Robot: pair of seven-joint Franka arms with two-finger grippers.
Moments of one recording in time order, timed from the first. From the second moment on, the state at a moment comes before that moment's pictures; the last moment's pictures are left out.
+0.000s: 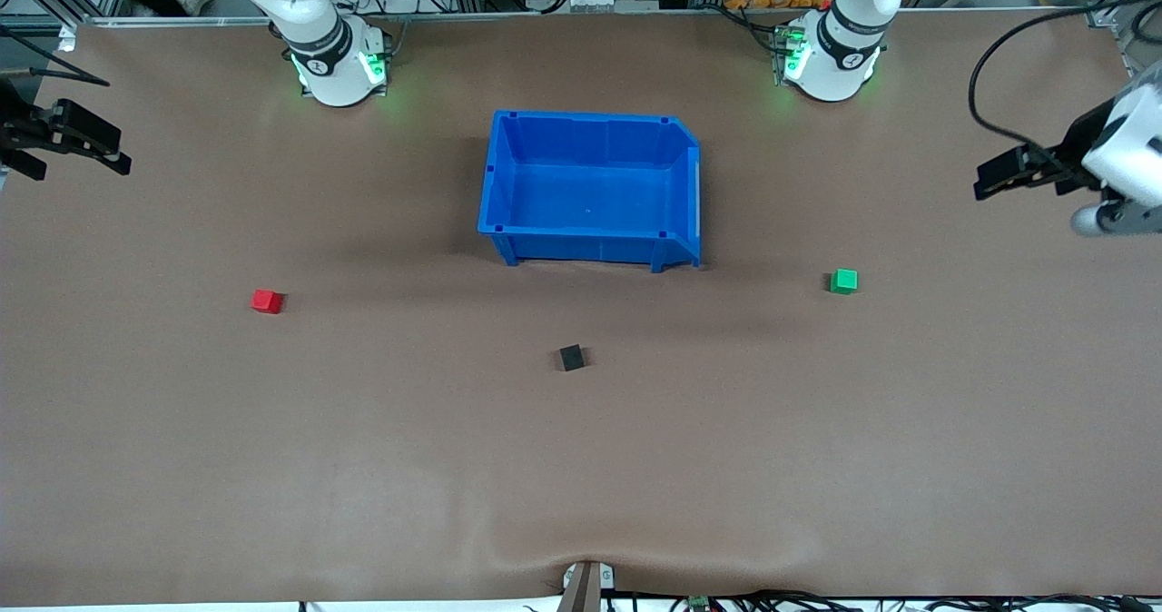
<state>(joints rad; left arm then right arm) 0.04 0.08 -0.11 -1.53 0.04 1.46 -0.10 -0.06 -0.05 0.02 -1.53 0.01 1.44 -0.09</state>
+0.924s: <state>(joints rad) 0.04 0.08 -0.12 -2.10 0.02 2.05 -0.10 -0.06 -0.05 0.02 -1.53 0.01 1.44 -0.09</state>
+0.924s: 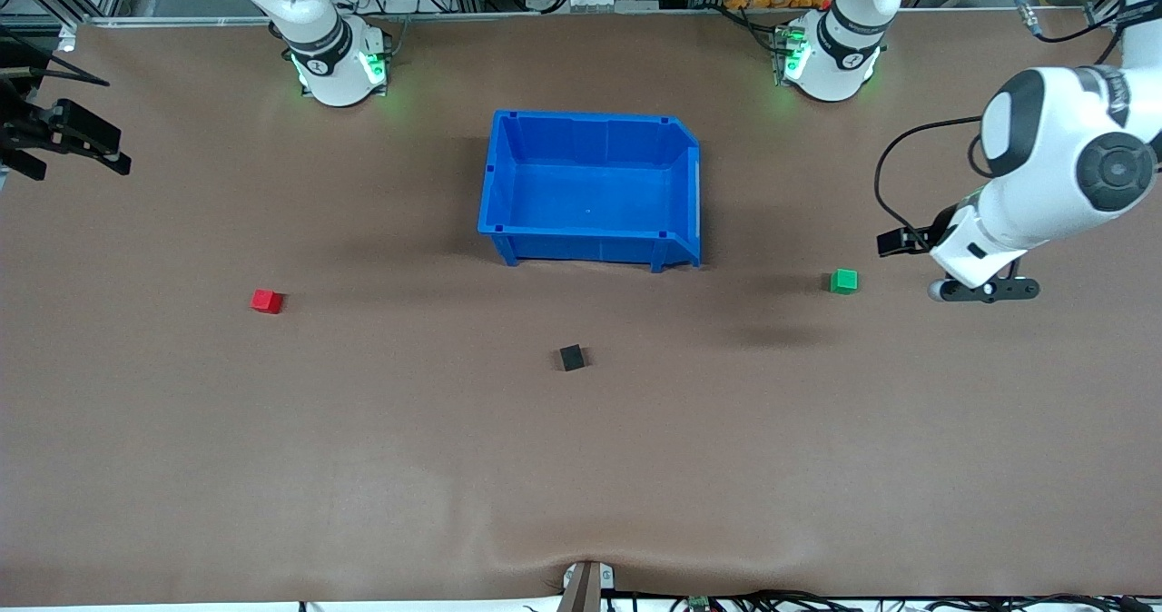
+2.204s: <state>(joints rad) 0.04 0.29 -0.12 -2.31 0.13 2.52 -0.07 -0.13 0.24 -0.01 -1.43 0.00 1.44 -0.13</state>
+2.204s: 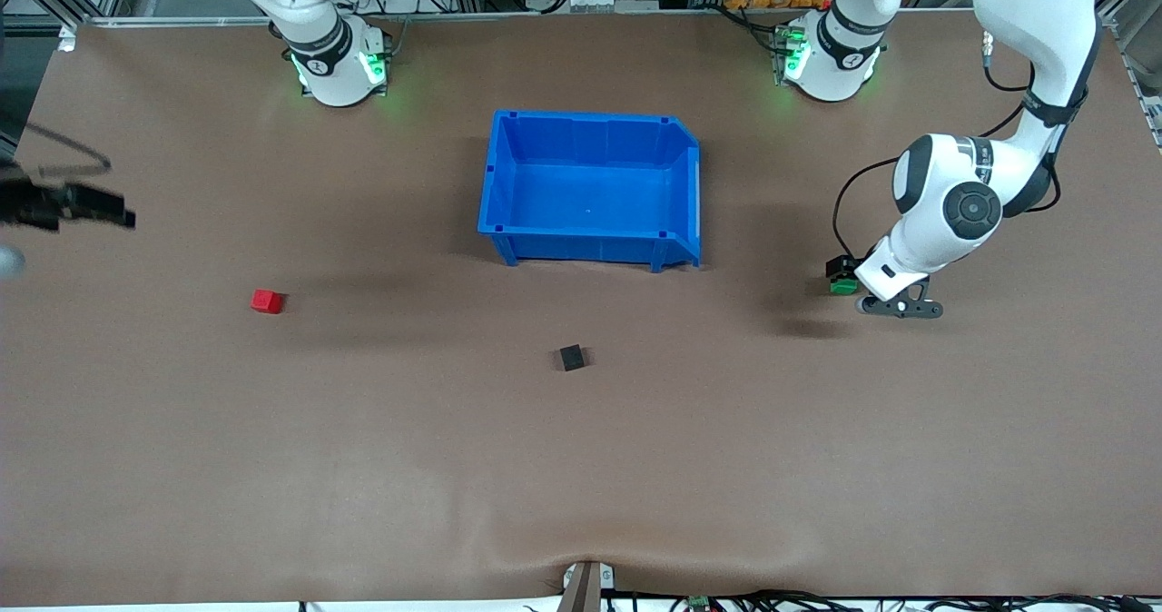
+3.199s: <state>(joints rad) 0.02 0.39 -0.13 -2.27 0.16 2.55 -0.07 -0.26 0.68 0.01 -1.56 0.11 1.74 -0.11</state>
